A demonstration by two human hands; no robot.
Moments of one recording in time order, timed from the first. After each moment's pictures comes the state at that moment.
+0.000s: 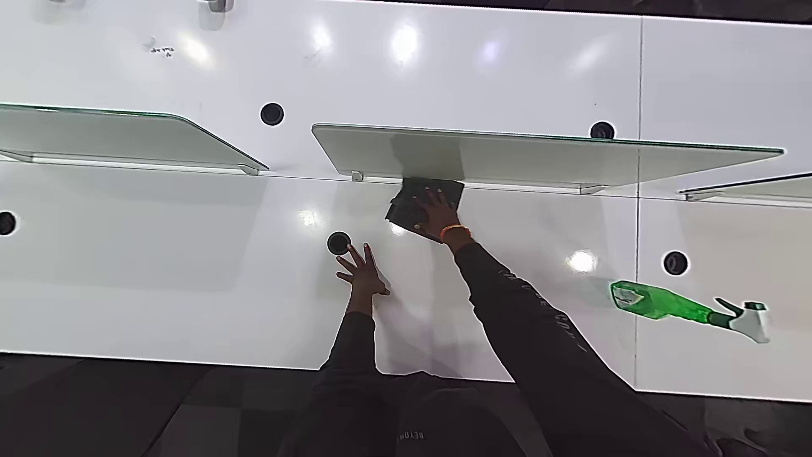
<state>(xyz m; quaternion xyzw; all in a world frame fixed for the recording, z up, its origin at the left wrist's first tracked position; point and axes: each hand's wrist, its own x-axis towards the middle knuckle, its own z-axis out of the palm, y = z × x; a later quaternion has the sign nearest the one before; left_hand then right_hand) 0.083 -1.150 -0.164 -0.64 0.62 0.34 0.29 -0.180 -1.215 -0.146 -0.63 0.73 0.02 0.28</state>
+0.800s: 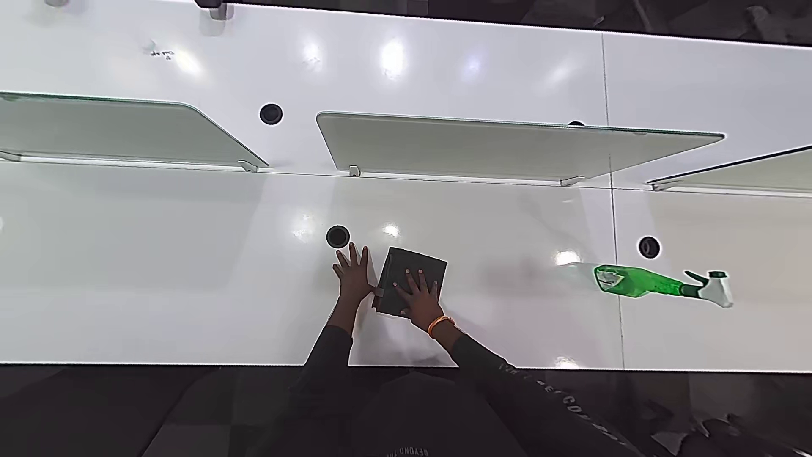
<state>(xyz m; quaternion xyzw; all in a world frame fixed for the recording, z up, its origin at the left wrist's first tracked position) 0.133 -1.128 -0.152 -0.58 0.72 0.31 0.23 -0.047 -0.989 -0.140 -0.64 0.65 0.19 0.37</state>
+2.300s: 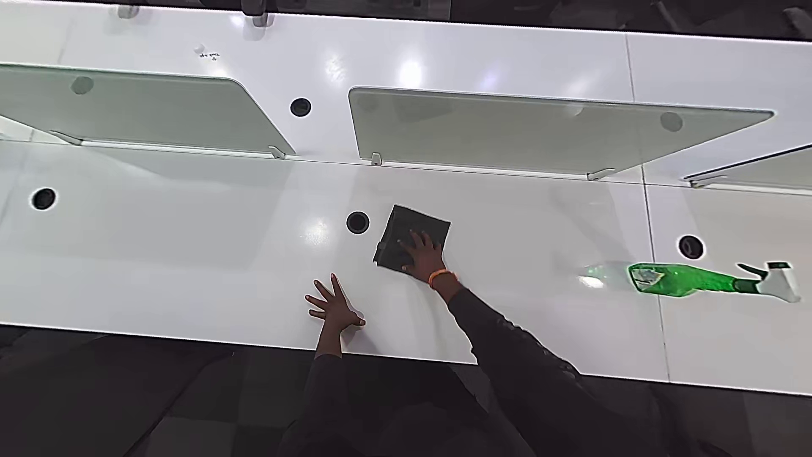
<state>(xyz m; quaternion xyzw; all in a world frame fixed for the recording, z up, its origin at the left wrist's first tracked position) 0.263 -1.024 -0.178 -0.73 0.56 0.33 0.22 -0.034 -1.076 -0.151 -0.65 0.69 0.09 0.32</state>
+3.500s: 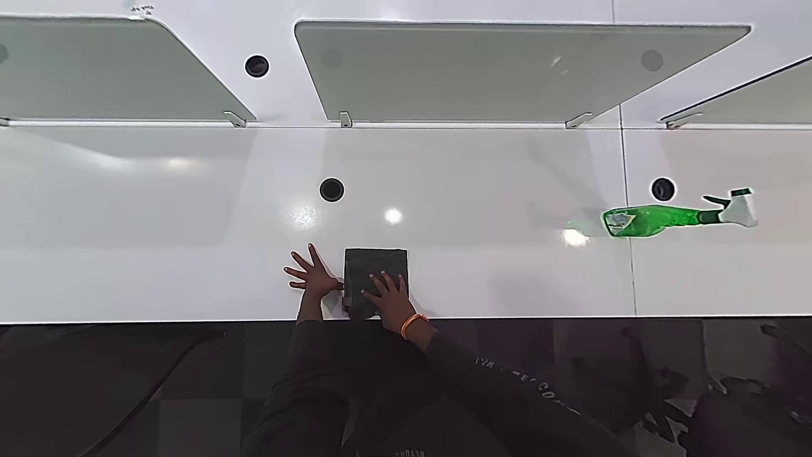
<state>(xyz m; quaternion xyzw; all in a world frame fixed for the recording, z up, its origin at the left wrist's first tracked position) 0.262 -1.023 -0.179 -0.74 0.56 0.32 0.20 0.064 -0.877 -0.152 -0.72 0.57 0.12 0.38</state>
